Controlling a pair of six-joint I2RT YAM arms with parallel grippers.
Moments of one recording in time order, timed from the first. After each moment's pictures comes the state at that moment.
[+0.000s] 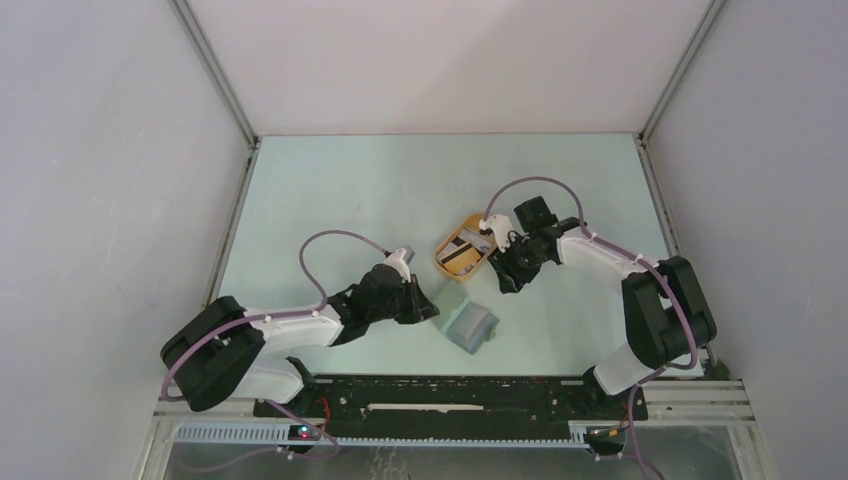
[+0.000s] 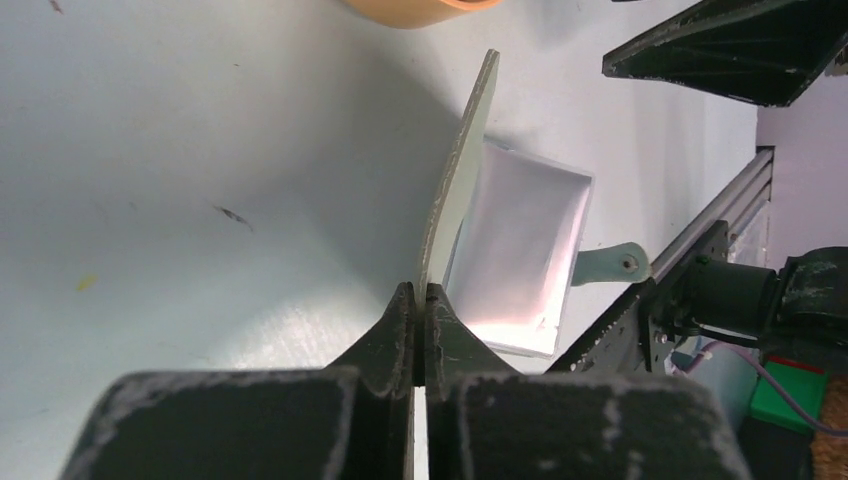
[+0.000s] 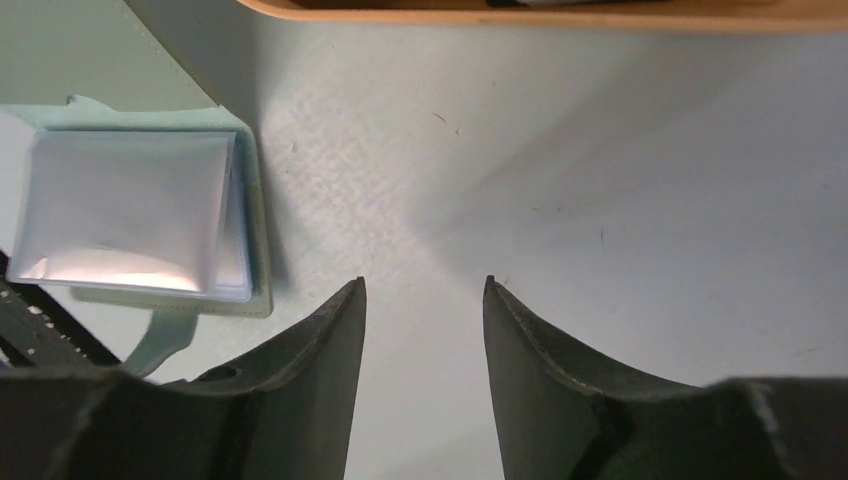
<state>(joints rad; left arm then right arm) -0.83 1.32 0.41 0.29 0.12 -0.84 0.42 1.57 0.95 -0.57 -0.35 -0.38</state>
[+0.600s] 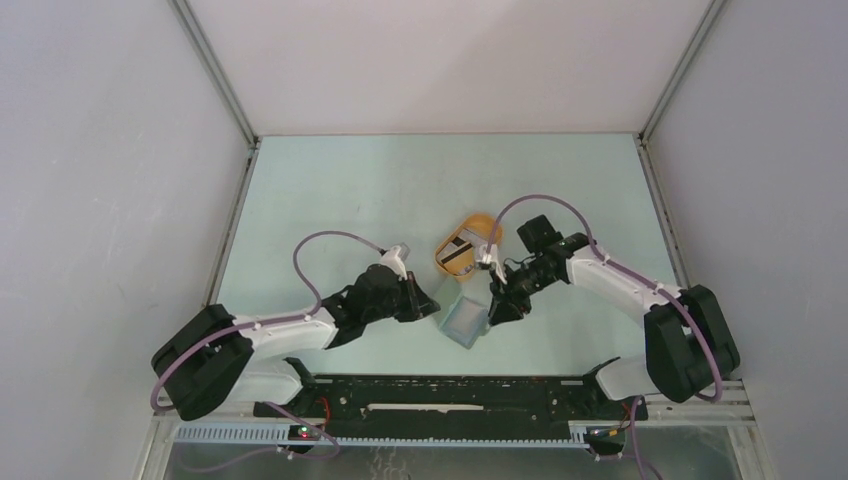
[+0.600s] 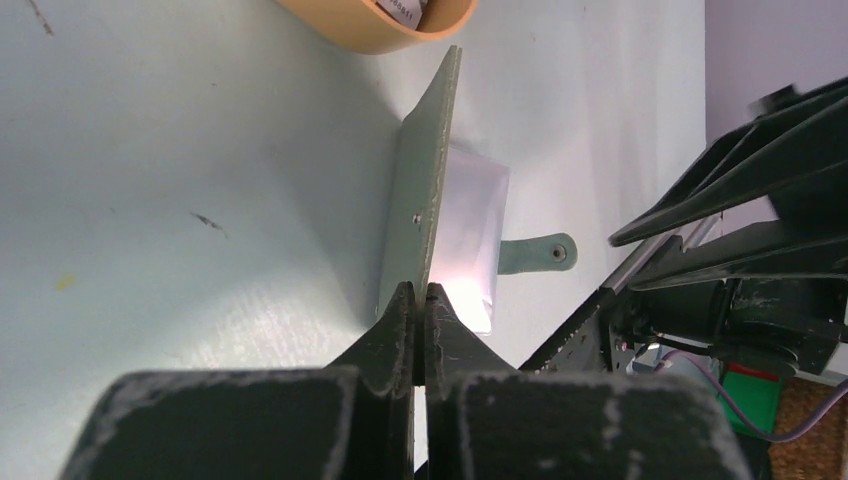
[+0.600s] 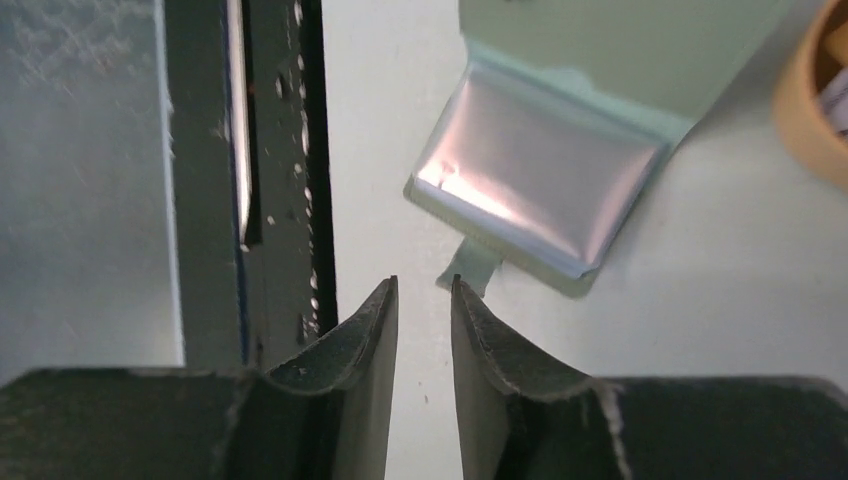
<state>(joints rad) -0.83 1.26 0.40 0.31 0.11 -0.89 0.45 1.40 0.87 -0.74 -0.92 -0.69</state>
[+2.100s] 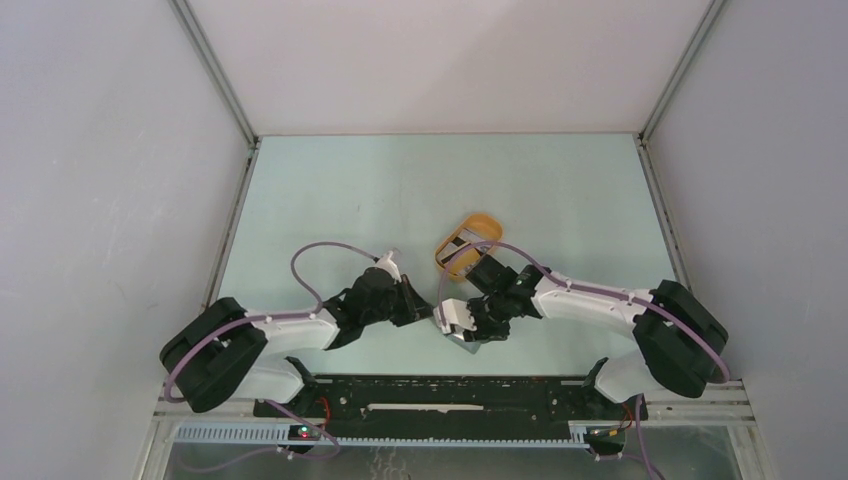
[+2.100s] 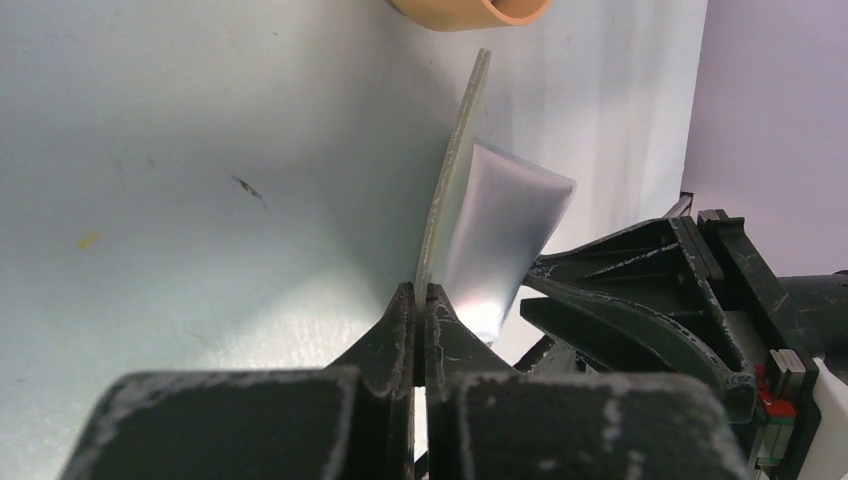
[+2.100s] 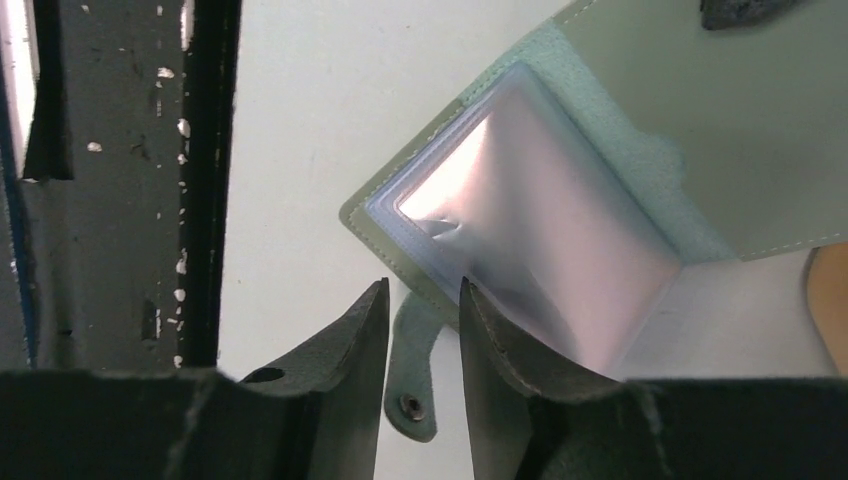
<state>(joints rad) -0.79 1.31 0.34 0.39 0.15 -1.02 0.89 1.44 0.79 -0.58 -0.40 -0.85</state>
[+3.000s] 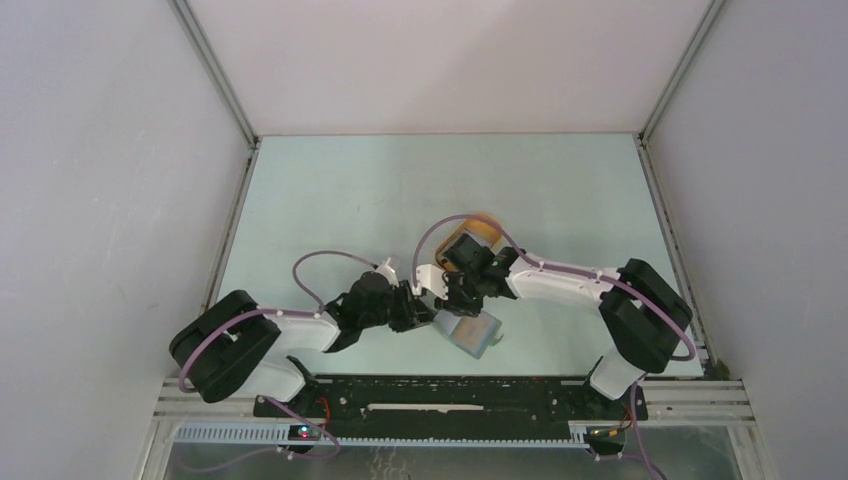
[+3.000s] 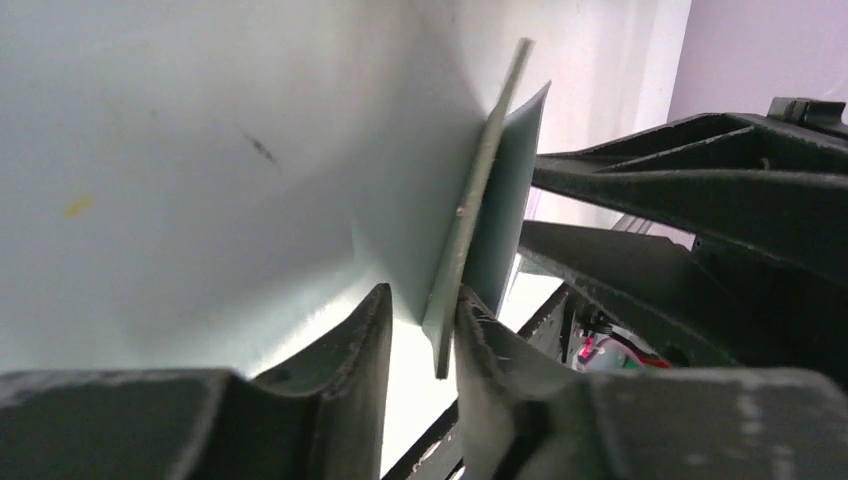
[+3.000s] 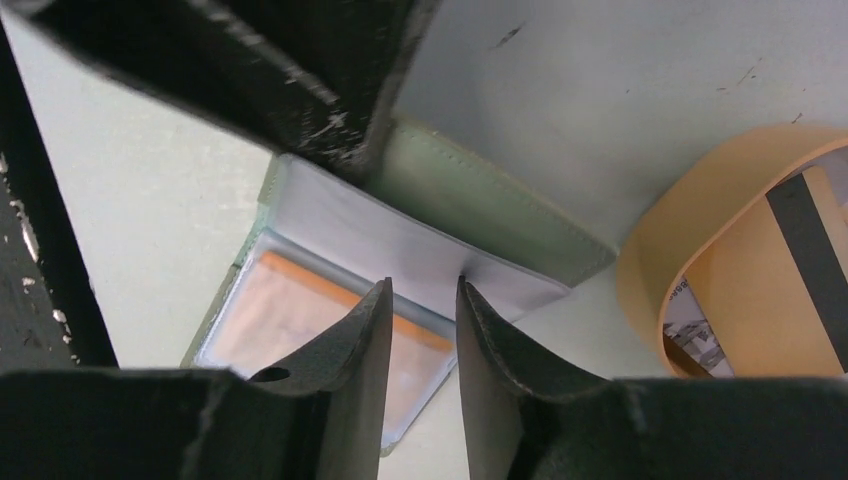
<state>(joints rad) -0.77 1.38 0.30 0.50 0.24 -1.08 0.88 1.61 0.98 -0.46 -0.28 -0.62</state>
